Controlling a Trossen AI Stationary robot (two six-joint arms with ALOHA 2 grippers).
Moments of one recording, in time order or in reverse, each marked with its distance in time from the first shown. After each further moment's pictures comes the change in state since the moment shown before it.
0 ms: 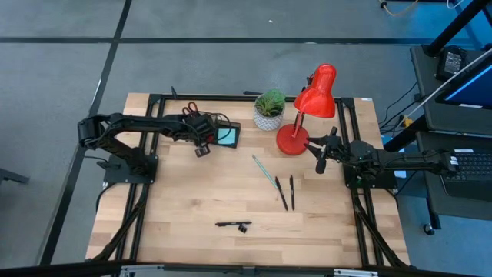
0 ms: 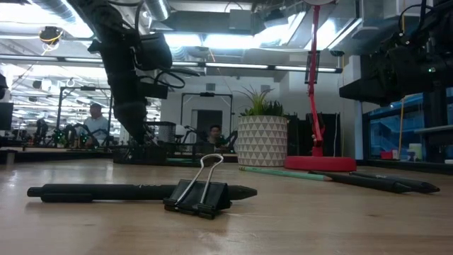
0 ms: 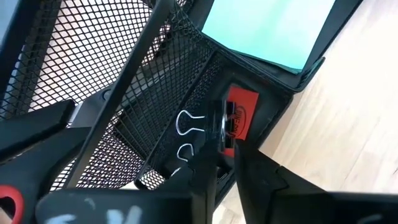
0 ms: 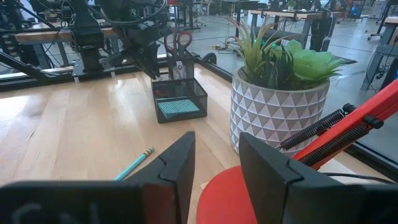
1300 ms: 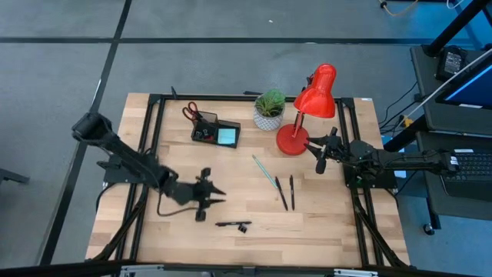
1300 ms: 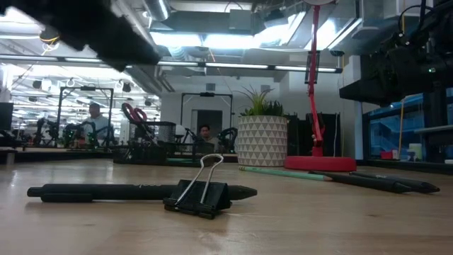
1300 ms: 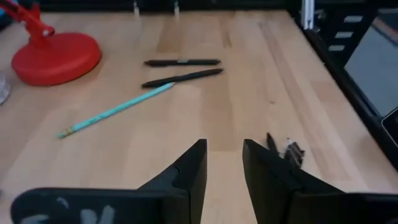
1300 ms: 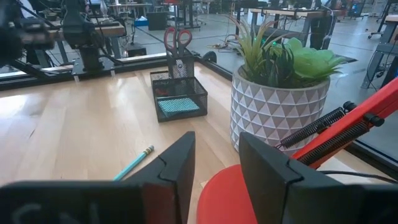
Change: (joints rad) left arm -0.922 -0.063 -0.162 0.792 -0.192 -0.318; right arm 0.000 0.000 0.000 -0.006 0.000 0.004
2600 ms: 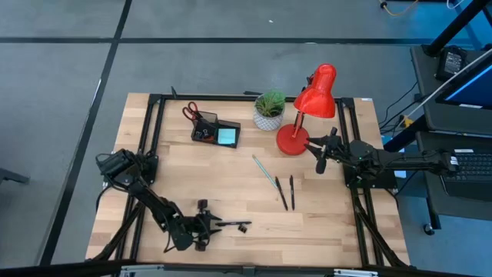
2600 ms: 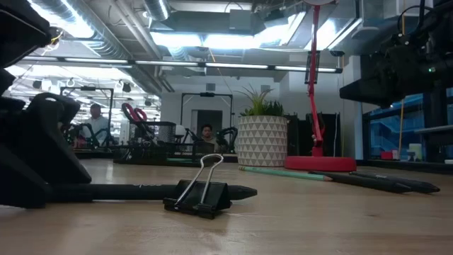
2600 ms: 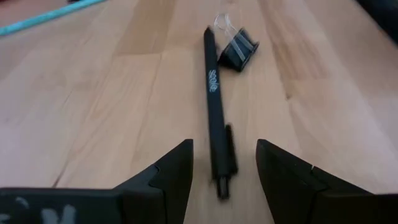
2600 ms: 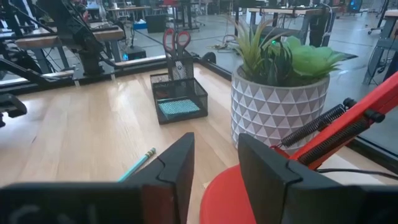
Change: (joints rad) left arm -0.313 0.586 0.109 0.207 -0.302 -0.260; right arm 0.000 0.000 0.000 0.000 0.000 0.032
